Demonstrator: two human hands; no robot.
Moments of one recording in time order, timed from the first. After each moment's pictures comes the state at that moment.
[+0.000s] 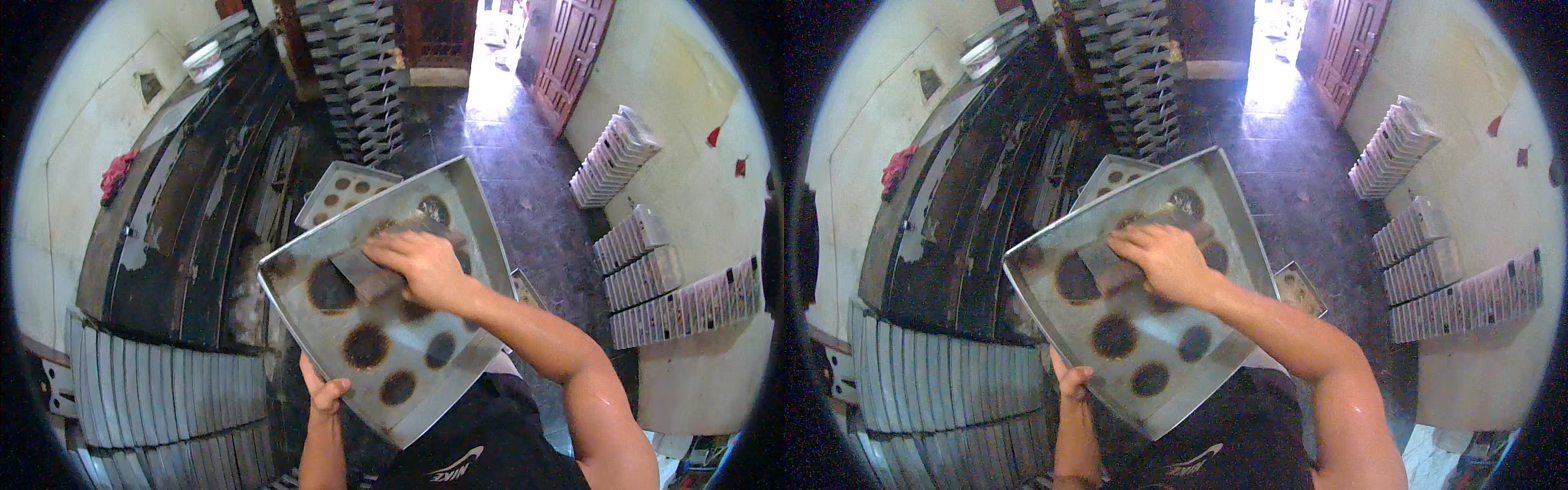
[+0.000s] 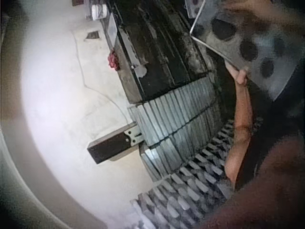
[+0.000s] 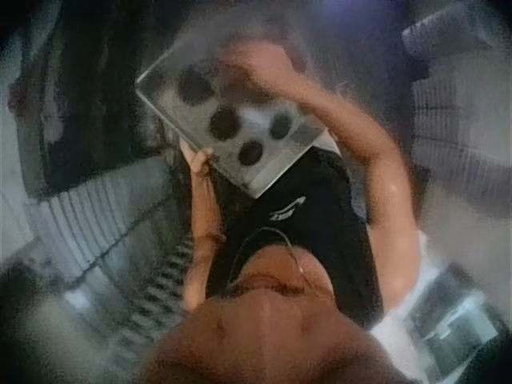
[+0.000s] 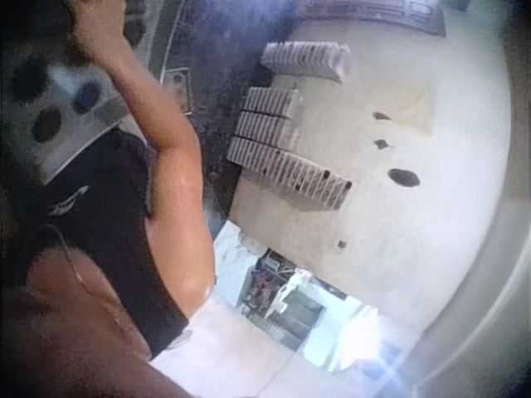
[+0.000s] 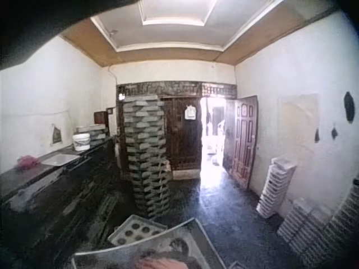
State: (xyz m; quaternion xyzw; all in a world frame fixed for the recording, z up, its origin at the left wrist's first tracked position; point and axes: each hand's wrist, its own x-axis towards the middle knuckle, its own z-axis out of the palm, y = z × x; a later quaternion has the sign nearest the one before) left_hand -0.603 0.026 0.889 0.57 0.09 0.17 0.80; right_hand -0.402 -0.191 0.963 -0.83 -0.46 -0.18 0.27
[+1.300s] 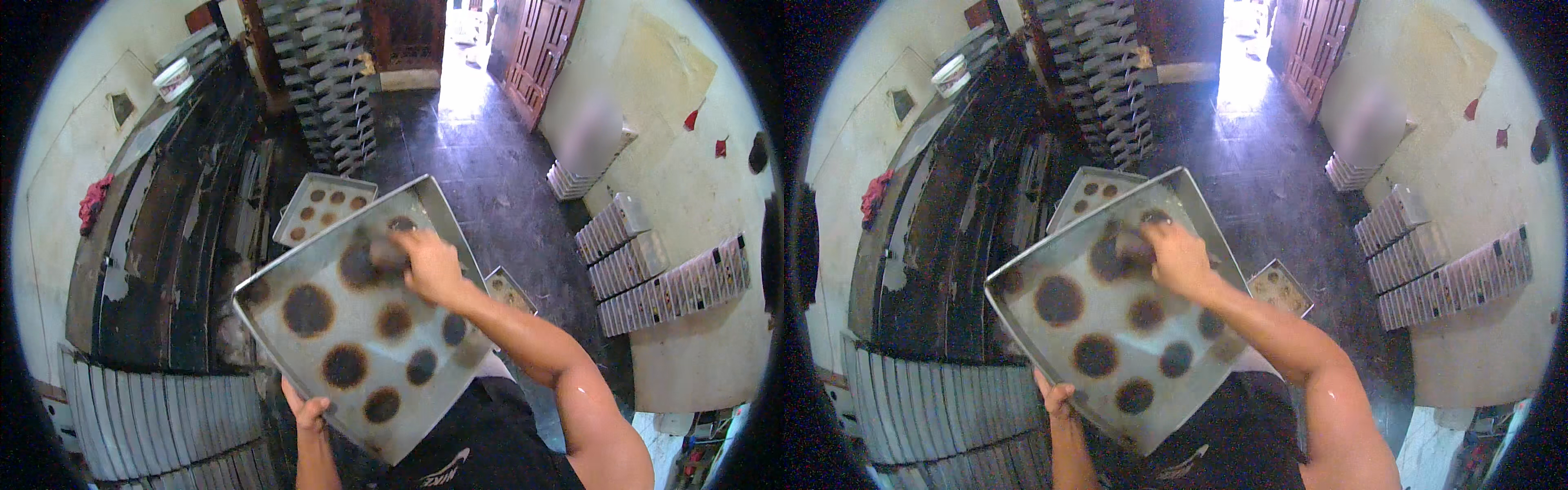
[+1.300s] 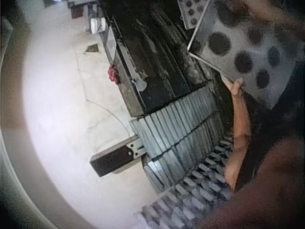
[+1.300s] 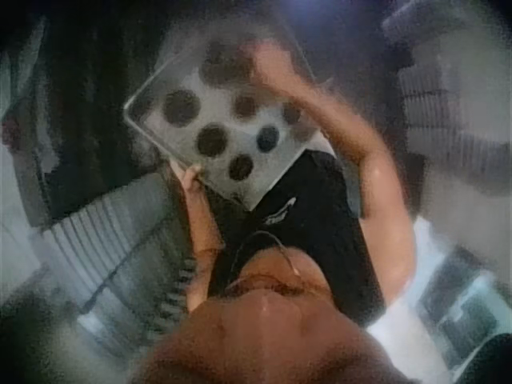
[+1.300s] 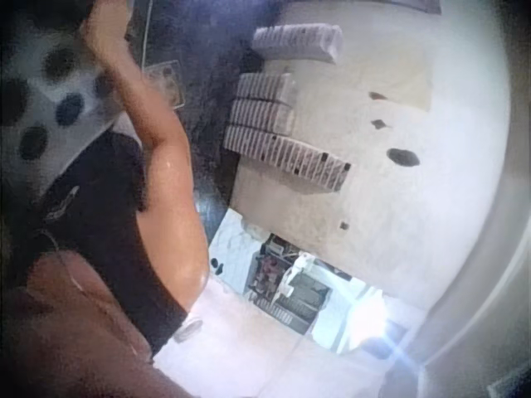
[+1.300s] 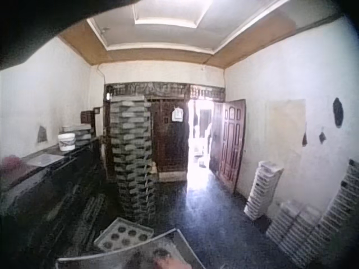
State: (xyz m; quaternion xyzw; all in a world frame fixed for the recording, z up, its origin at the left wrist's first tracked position) left_hand -0.592 0.038 0.890 0.56 0.06 0.14 0.82; right_hand -0.370 -0.214 0.918 -0.92 -0.23 -0.14 0.28
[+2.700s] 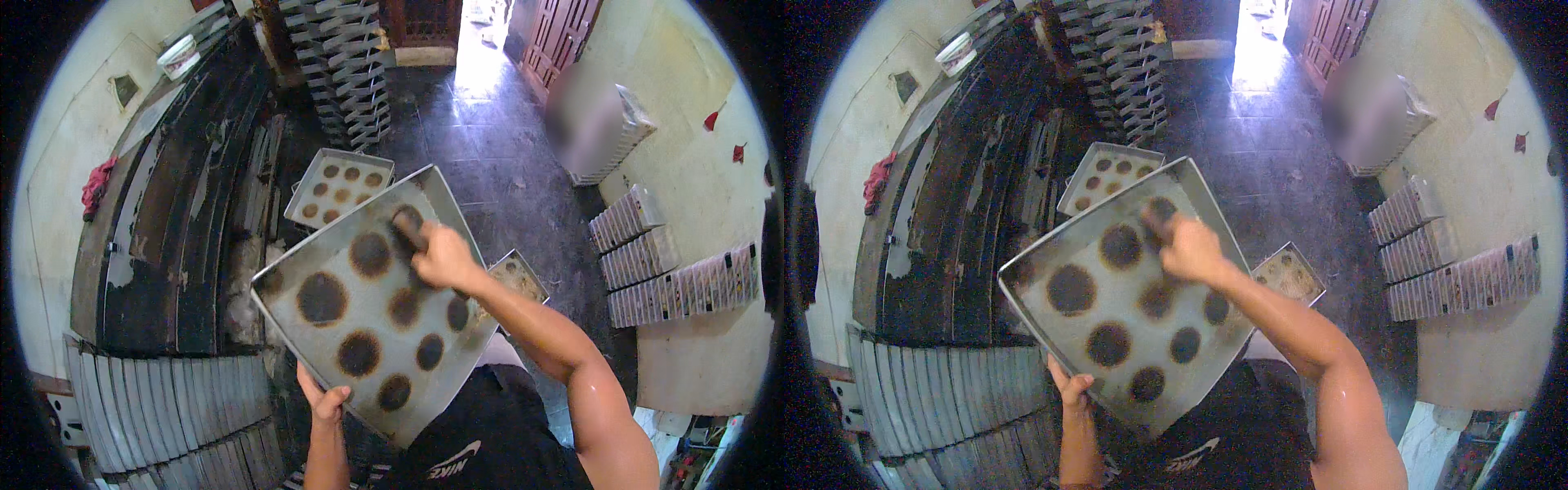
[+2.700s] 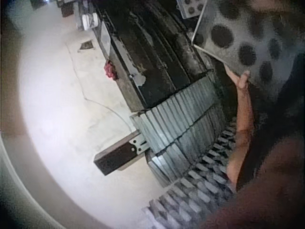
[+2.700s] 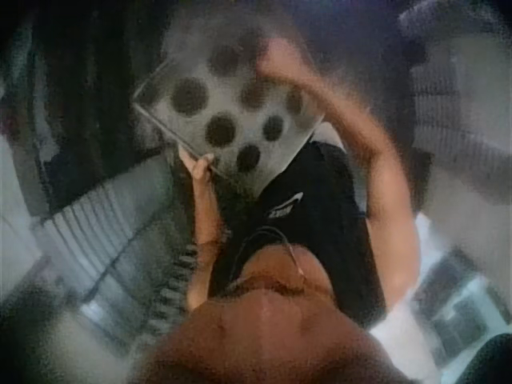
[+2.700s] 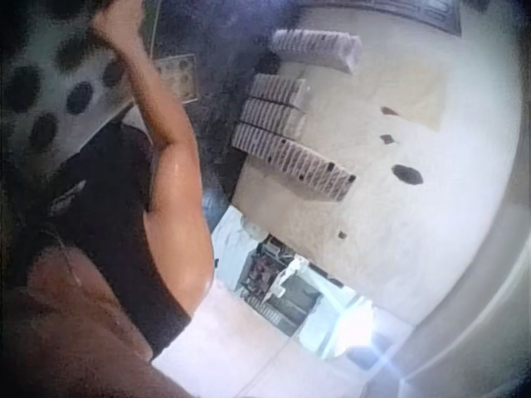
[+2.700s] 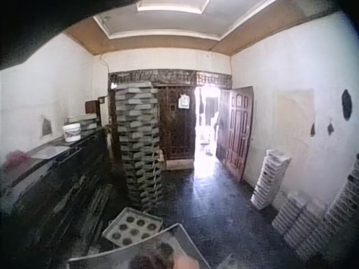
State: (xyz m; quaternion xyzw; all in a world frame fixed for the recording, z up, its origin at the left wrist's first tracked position) left_hand -0.584 0.050 0.881 0.61 0.11 0.13 0.77; right_hand -0.350 -0.186 0.893 -0.93 -0.12 0.02 0.34
